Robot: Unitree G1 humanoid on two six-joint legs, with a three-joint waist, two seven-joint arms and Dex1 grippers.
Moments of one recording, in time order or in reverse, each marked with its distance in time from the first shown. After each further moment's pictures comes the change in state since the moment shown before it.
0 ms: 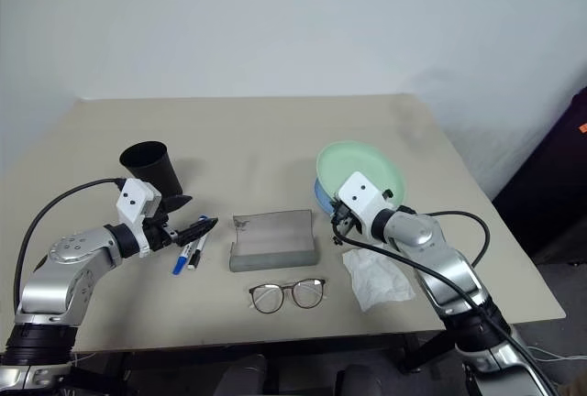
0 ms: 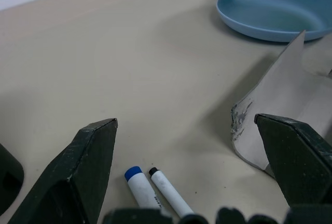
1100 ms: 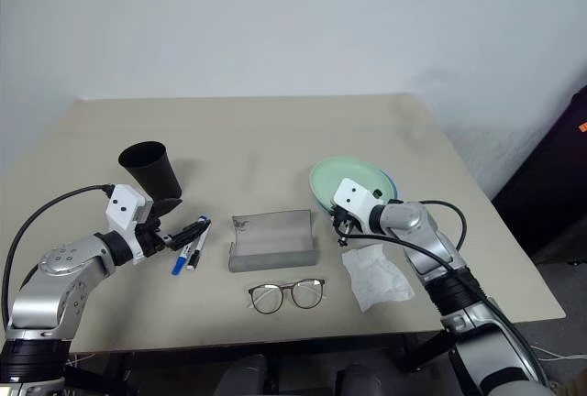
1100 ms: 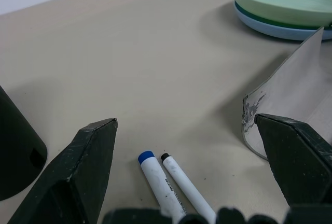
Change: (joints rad) left arm 0.077 -0.010 0.048 -0.077 -0.004 0.013 0.060; right arm -0.129 0.054 0.040 0.401 -0.152 -0.241 0.216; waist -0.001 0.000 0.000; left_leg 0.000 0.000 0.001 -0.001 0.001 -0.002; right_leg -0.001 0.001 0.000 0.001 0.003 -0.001
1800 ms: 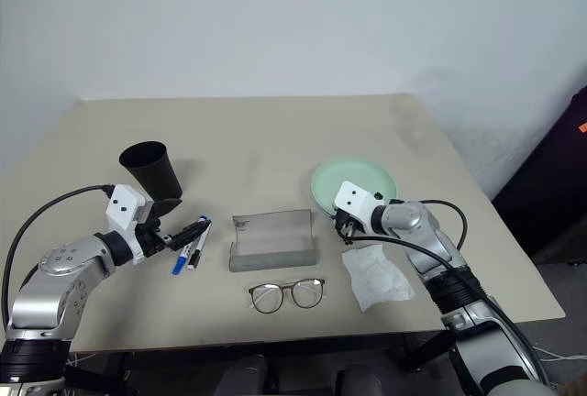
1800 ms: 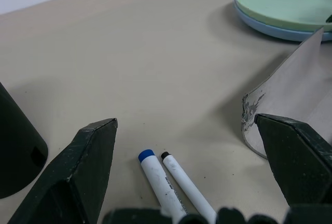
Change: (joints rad) left arm 0.000 0.000 0.000 0.000 0.001 0.001 0.000; right arm -0.006 -0.004 0.001 0.031 -0.053 -0.008 0.030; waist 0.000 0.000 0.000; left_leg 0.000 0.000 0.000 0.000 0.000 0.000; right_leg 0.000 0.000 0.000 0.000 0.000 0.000
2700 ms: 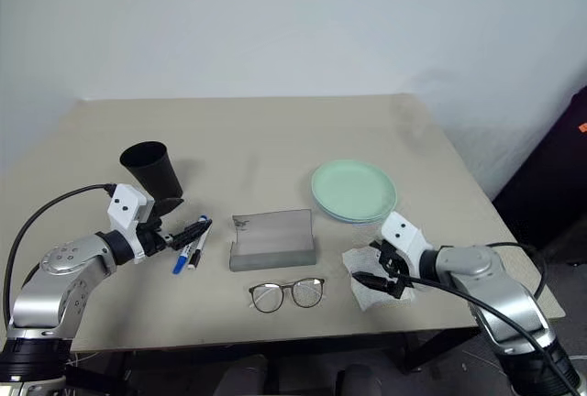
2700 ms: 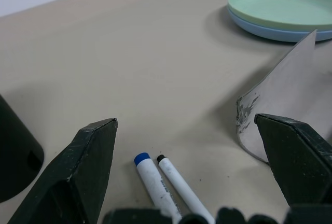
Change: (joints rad) left arm -0.008 -0.002 -0.005 -0.002 0.001 0.001 -0.011; right arm 0.441 -0.235 -0.246 -0.656 0.325 0.511 0.080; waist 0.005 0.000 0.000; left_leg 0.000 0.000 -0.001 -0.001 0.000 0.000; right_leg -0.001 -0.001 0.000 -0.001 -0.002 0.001
